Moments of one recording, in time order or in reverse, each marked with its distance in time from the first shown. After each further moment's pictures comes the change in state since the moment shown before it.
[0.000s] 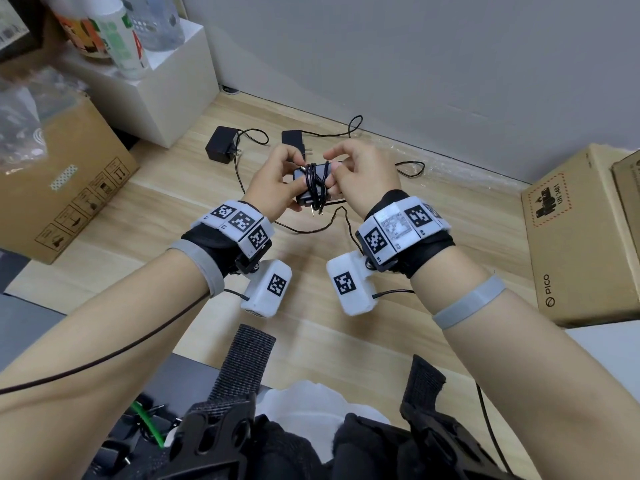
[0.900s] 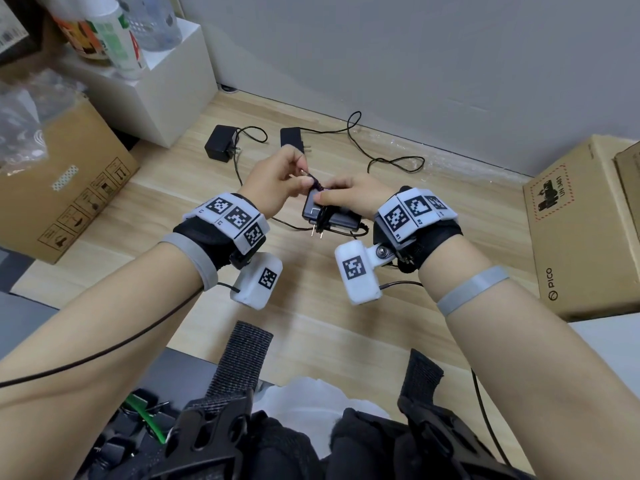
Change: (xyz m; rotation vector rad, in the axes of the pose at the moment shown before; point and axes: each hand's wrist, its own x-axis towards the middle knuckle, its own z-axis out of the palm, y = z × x) left_hand 0.003 -0.001 -0.005 0.176 -0.124 0.020; right_hand 0.000 0.027 -0.004 0.127 -0.466 0.167
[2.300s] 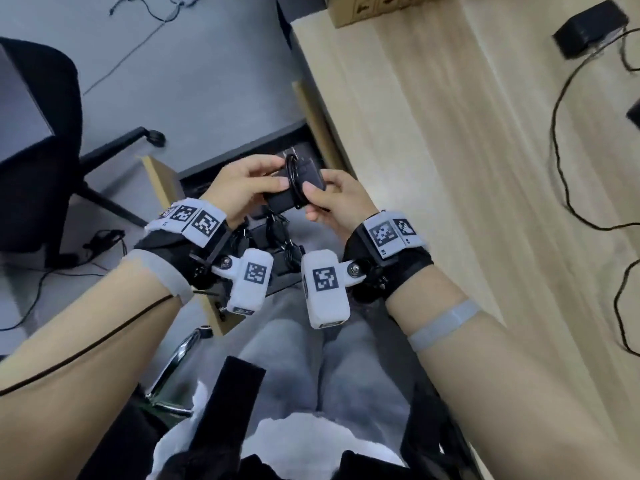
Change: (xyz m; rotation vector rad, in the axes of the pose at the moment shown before) left_hand -0.344 -0.173 -0.078 -0.719 0.854 -0.687; right_hand -0.033 0.007 0.352 0.307 -0.671 0.161
